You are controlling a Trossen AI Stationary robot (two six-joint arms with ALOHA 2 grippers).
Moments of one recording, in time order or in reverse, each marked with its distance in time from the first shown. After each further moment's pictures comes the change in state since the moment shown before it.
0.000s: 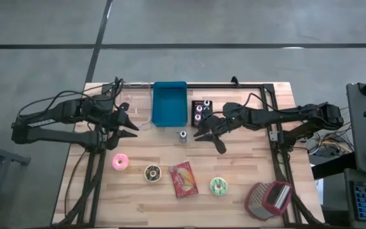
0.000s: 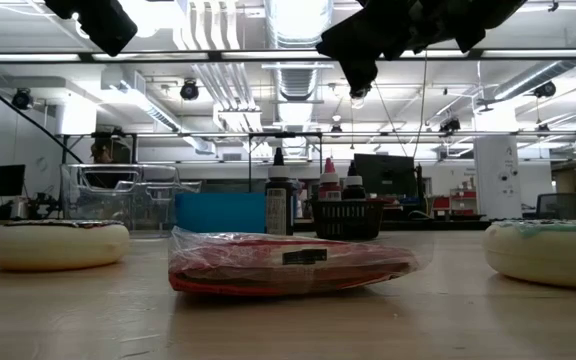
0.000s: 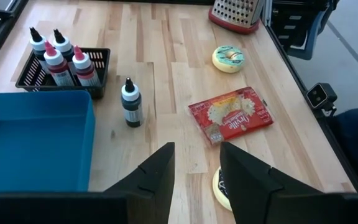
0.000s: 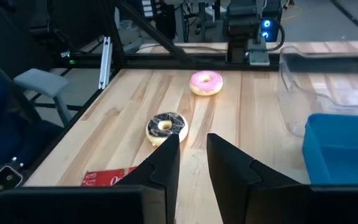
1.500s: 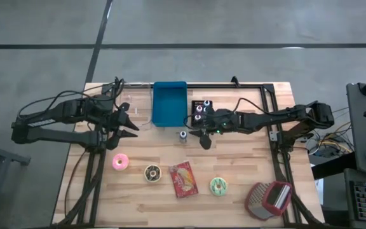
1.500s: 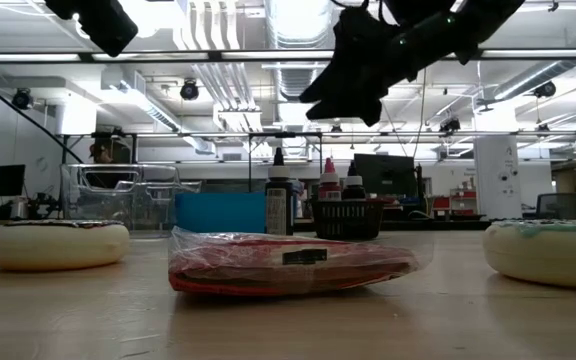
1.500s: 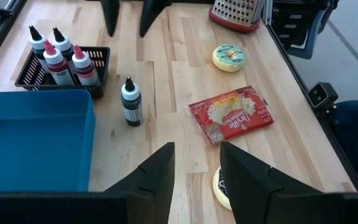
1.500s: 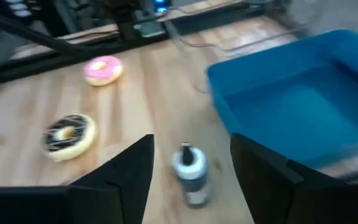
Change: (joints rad) left arm 0.000 0.005 0.000 0.000 0.000 0.000; right arm 0.024 0.121 0.001 0.012 0.442 0.222
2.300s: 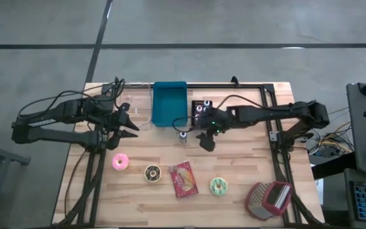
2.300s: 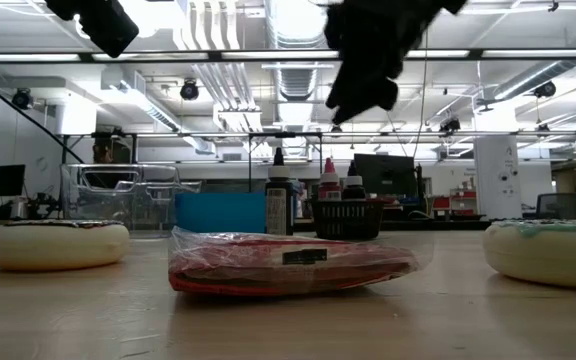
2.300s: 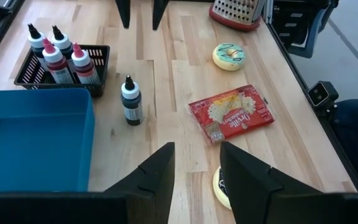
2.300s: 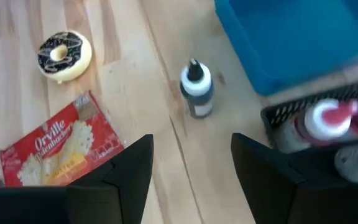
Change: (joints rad) left arm 0.000 0.006 0.000 0.000 0.000 0.000; right arm 0.034 0.058 0.351 -0.731 -0.040 0.048
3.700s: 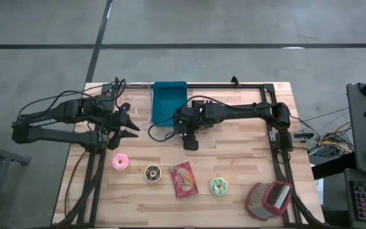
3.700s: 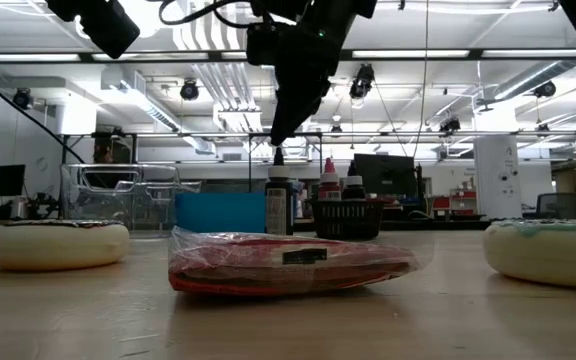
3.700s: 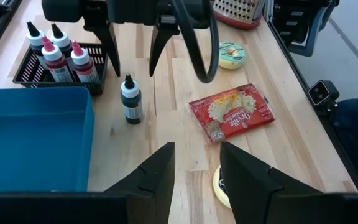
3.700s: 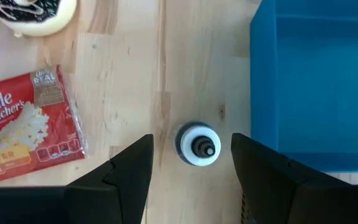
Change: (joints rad) left arm 0.000 0.008 0.000 0.000 0.000 0.000; right arm -0.021 0.462 0.558 -0.327 -0.021 -0.388
